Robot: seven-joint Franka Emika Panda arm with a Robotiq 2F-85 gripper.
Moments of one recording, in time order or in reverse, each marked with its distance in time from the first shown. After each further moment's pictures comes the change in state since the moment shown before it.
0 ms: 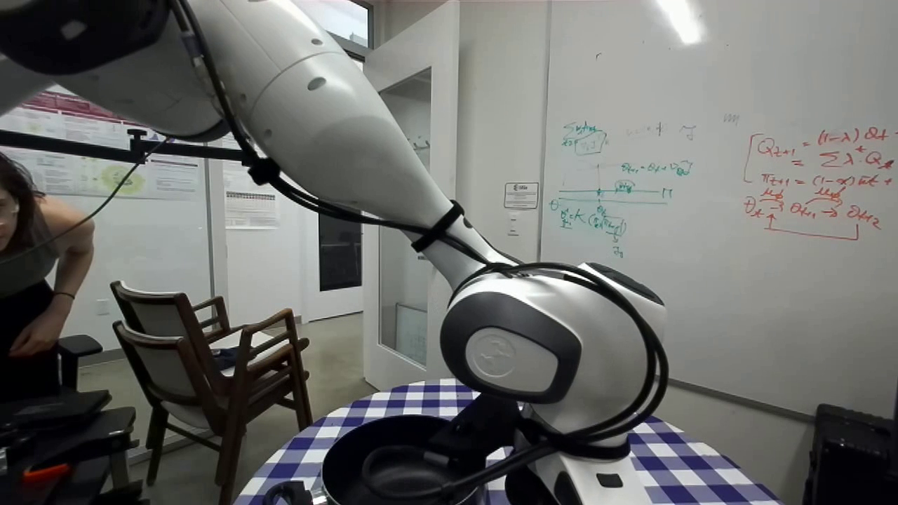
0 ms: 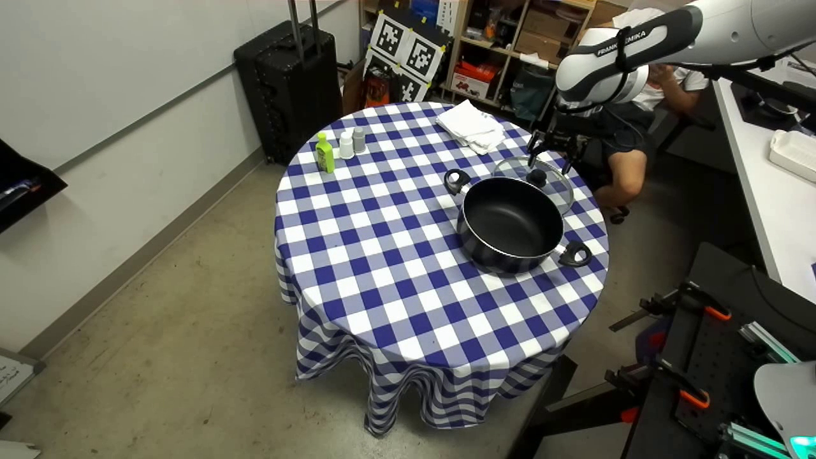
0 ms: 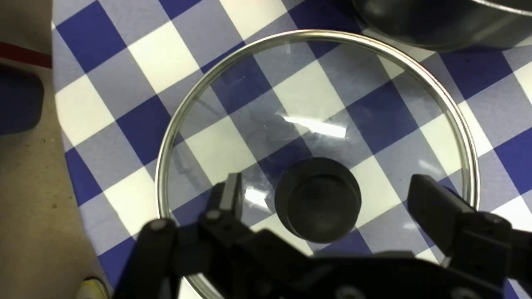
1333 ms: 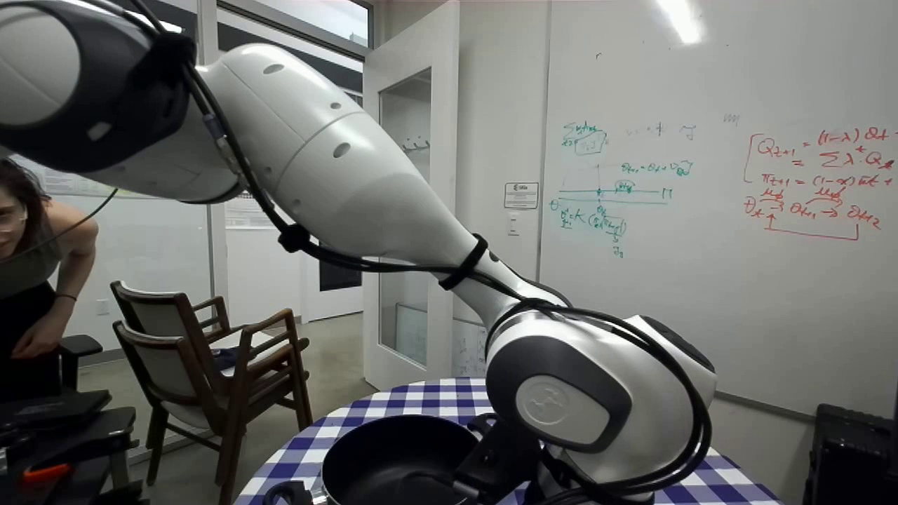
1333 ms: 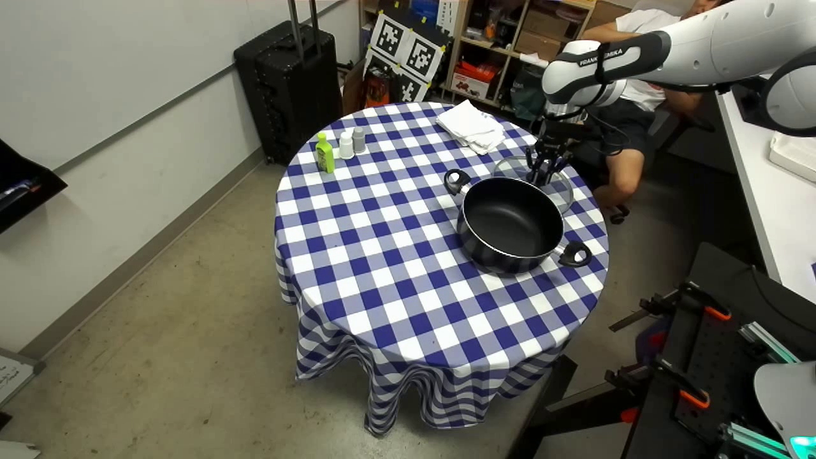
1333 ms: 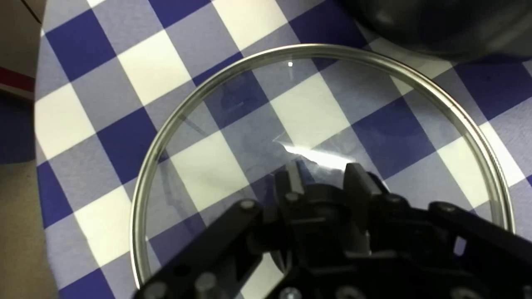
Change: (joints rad) arm -0.044 0.205 0.019 0.310 0.000 -0.247 0.000
